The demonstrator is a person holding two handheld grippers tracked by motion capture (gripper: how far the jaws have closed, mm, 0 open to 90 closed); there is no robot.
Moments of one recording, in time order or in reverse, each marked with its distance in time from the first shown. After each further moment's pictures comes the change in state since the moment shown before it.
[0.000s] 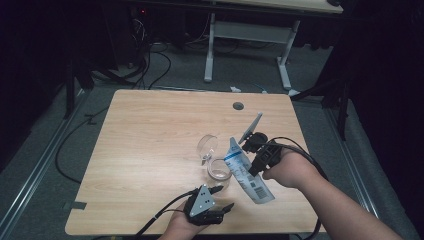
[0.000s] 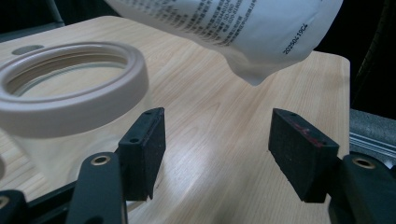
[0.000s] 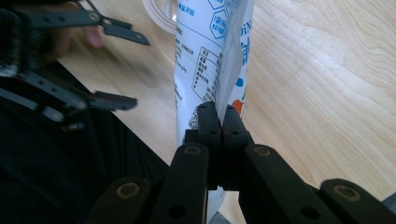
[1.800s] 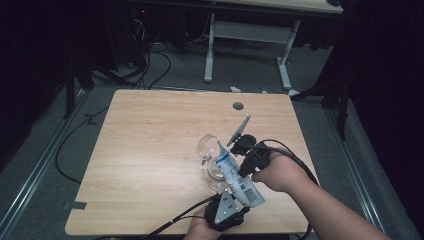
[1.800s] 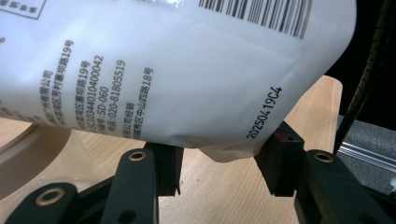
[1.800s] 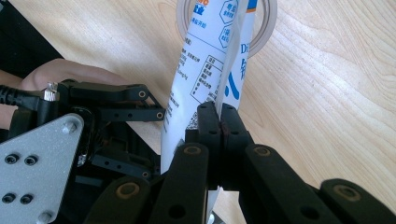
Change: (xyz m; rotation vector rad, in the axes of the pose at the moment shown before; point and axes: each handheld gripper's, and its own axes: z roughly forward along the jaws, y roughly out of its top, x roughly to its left) left arm -0.041 0.025 0.031 -0.015 0.042 -0.011; right arm 0.025 0.012 0.000 -0.042 -0.001 -0.041
